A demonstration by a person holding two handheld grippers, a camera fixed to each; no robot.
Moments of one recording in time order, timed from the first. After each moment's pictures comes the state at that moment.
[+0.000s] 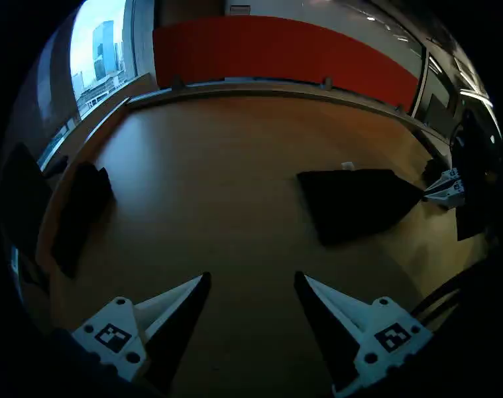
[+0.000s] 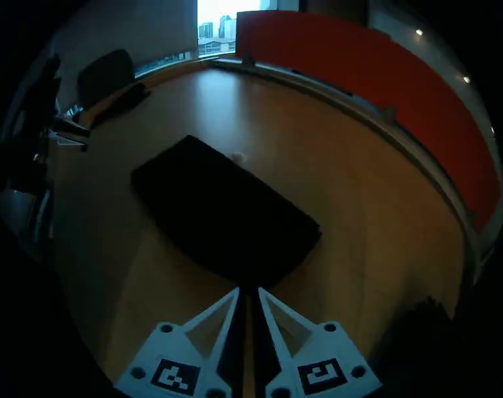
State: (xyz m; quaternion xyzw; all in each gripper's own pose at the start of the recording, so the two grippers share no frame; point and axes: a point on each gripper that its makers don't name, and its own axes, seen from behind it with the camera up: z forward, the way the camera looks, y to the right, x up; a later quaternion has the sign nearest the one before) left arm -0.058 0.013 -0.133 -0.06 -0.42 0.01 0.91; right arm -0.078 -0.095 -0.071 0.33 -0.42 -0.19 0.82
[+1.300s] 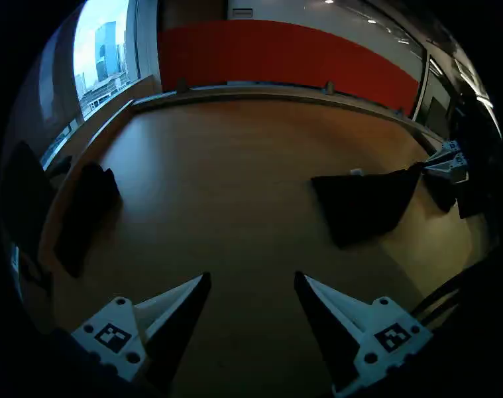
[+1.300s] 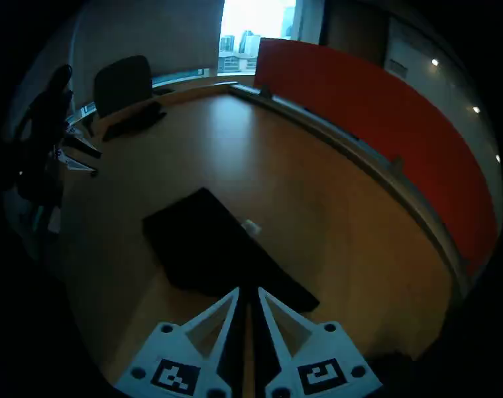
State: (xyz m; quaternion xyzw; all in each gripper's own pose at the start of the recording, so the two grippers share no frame) left arm -0.051 0.003 -0.138 -0.06 -0.41 0.00 0.91; right arm -0.018 -0.143 -0.032 0.38 -0.36 -0.22 0.83
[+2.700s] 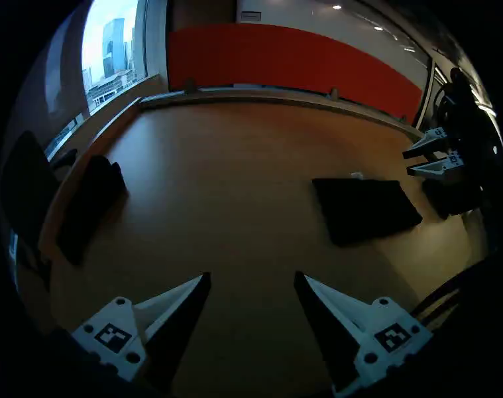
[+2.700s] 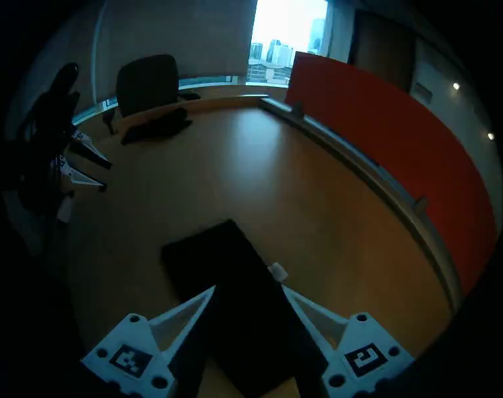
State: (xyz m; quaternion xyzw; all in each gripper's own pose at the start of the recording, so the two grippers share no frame) left arm -0.046 0.000 -0.151 -0.05 -0.41 -0.01 0.91; right arm -0.006 -0.207 -0.021 0.43 -0.33 -0.24 0.81
